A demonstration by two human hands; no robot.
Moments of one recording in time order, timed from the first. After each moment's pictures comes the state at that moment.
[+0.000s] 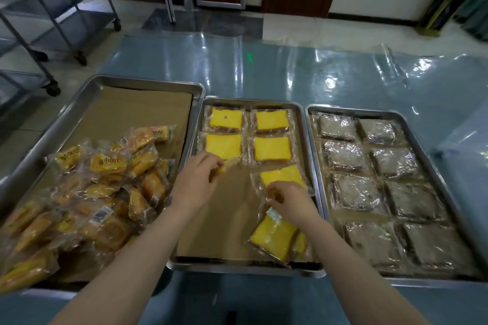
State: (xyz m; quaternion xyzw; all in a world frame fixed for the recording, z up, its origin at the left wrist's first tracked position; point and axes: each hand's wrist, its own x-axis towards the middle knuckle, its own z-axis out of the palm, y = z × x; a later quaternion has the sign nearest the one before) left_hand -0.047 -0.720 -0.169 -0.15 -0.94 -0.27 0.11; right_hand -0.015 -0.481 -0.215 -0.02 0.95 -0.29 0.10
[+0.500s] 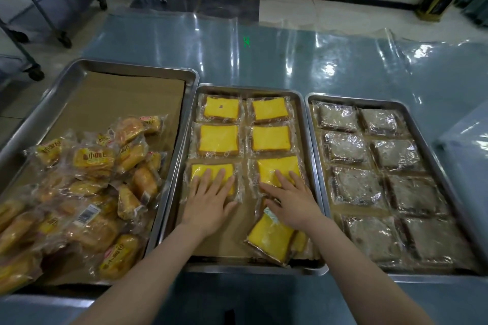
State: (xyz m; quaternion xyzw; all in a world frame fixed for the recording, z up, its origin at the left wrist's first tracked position) left_hand -0.030 -0.706 -0.261 -0.20 -0.97 -0.02 -0.10; right_hand -0.011 -0.471 -0.235 -0.05 0.97 -0.13 0.21
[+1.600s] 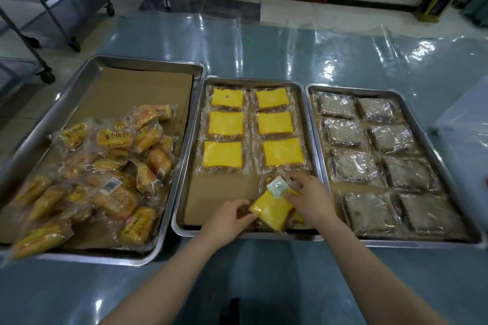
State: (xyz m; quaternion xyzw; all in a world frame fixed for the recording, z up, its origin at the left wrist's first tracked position) left_hand 0.051 -0.693 -0.233 -0.07 -0.88 -0.40 -0.26; right_hand 0.048 -0.476 -0.211 0.11 0.95 -0.29 0.06
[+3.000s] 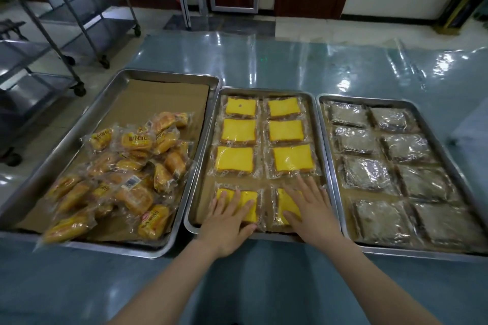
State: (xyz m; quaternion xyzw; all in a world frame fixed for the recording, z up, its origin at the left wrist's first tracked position) left_hand 0.065 -0.718 -0.243 -0.20 -0.95 -0.07 -0.22; right_hand 0.073 -0.478 -0.239 -0.06 0.99 -0.11 0.07
